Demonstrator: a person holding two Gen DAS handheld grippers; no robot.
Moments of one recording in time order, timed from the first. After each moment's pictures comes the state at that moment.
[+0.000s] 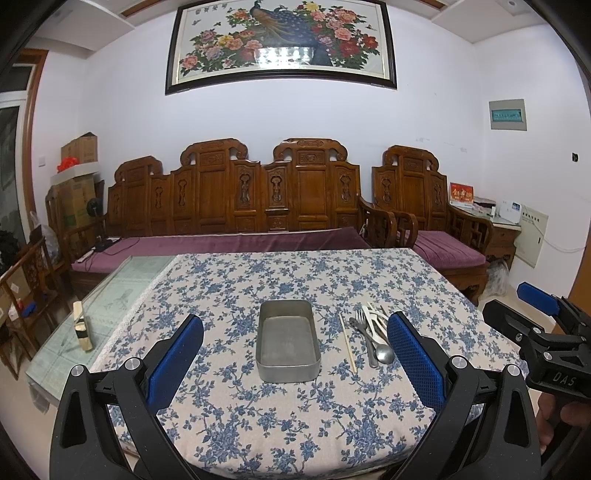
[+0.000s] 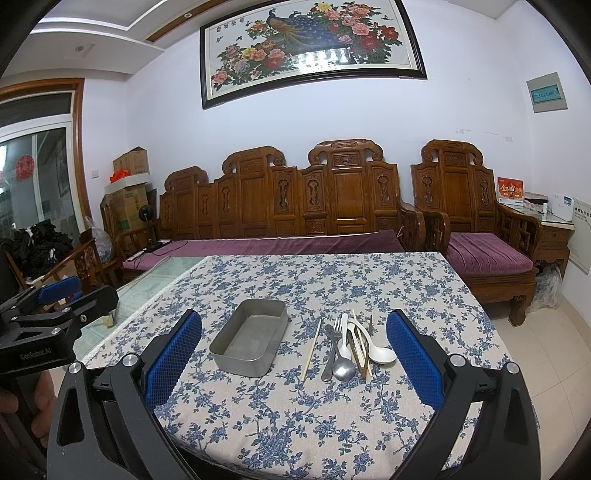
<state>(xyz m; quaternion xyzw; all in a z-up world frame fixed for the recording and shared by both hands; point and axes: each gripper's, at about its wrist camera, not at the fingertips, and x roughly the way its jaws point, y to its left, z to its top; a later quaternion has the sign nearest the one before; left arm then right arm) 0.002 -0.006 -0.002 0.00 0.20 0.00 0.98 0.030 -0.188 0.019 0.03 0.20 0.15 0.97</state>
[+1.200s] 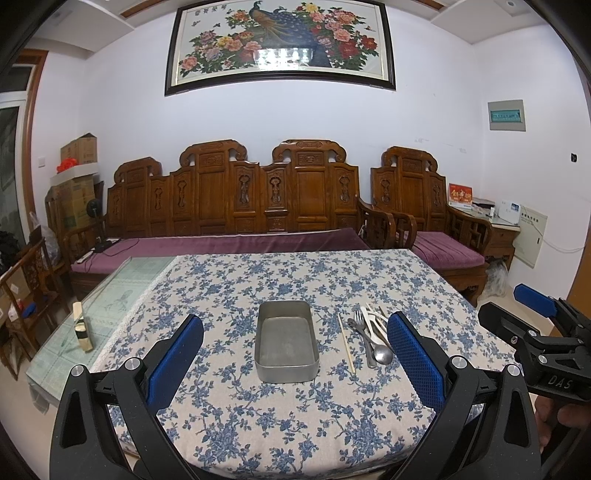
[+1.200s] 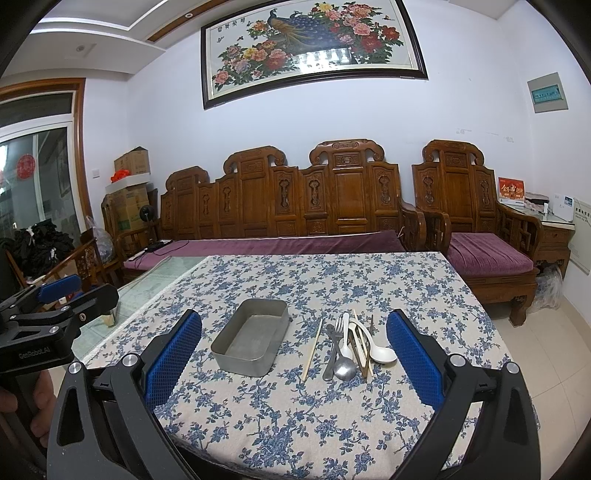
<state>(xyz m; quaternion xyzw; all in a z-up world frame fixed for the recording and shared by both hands) -0.001 -0.002 0.003 0.00 0.20 0.00 0.98 0.030 -0.188 0.020 0.03 0.20 0.15 0.97</state>
